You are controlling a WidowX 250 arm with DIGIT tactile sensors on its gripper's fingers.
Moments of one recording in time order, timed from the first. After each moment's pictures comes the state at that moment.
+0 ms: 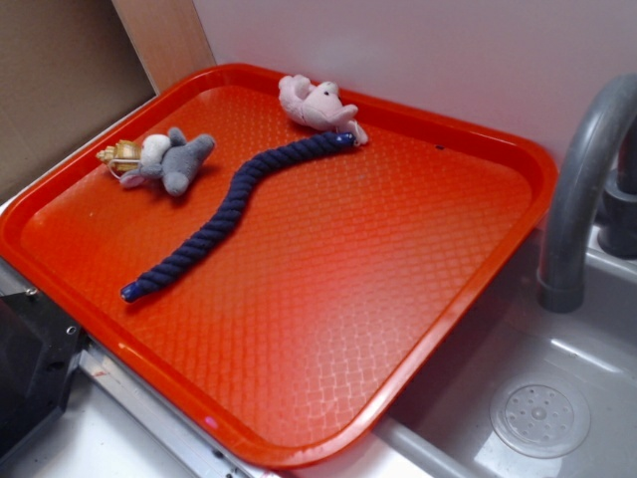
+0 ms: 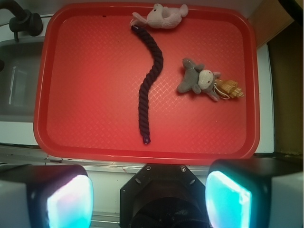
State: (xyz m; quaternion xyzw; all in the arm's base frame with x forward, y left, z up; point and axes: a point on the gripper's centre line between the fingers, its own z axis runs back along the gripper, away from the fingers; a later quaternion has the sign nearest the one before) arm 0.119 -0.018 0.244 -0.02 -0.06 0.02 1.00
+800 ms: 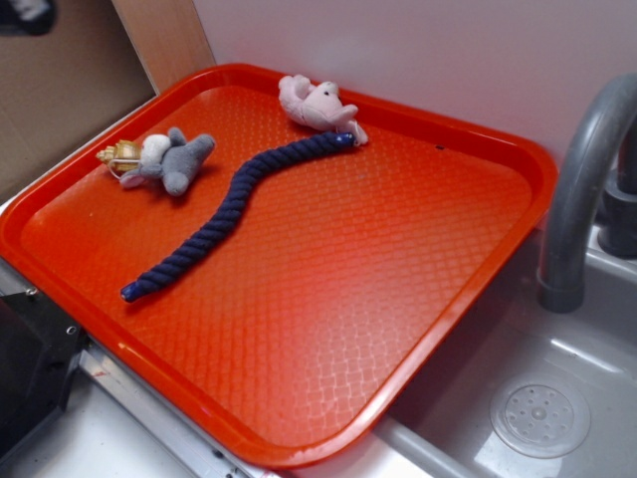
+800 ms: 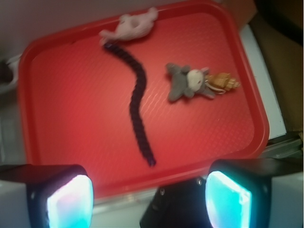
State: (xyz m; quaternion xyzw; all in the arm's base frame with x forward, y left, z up) arm 0.155 -0.010 0.217 -0.01 -0.07 0.18 0.98
